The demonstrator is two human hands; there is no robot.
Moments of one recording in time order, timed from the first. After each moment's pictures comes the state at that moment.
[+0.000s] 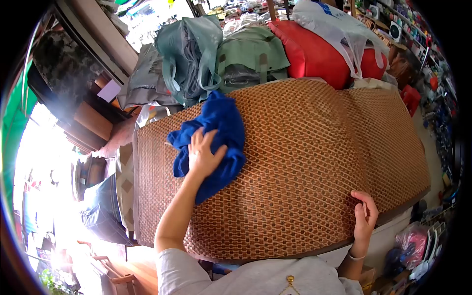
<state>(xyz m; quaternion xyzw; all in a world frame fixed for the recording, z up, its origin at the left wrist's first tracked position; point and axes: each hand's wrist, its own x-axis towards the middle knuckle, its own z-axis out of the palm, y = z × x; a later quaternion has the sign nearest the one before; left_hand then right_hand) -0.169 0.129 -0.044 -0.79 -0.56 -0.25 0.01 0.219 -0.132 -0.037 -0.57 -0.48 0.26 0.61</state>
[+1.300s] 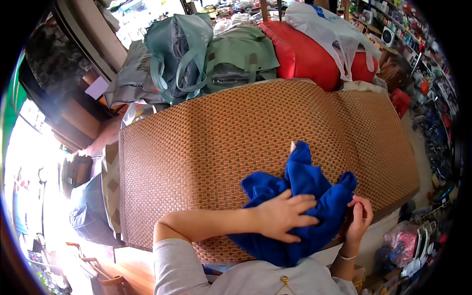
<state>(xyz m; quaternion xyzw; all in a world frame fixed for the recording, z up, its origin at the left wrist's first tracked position) -0.011 -0.002 -0.024 -0.97 0.01 -0.14 -0.22 0.229 -0.141 -0.052 -0.59 -0.42 0.21 0.66</state>
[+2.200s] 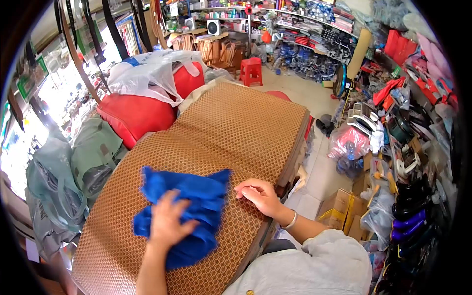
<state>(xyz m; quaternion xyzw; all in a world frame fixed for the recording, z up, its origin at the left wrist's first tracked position) 0.017 0.084 -0.019 -0.97 -0.09 -0.18 -0.12 0.222 -0.137 -0.045 -0.52 -0.37 0.30 0.71</state>
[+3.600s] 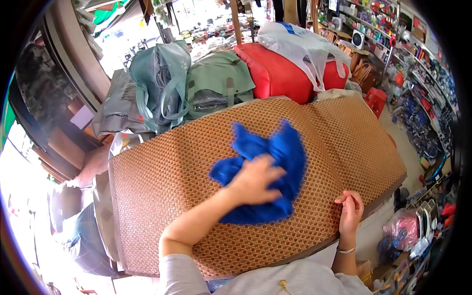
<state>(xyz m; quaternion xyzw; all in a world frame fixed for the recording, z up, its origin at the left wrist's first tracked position) -0.018 0.087 -0.013 -0.96 -0.16 -0.19 -0.15 0.225 -0.131 -0.056 -0.50 -0.36 0.22 0.76</state>
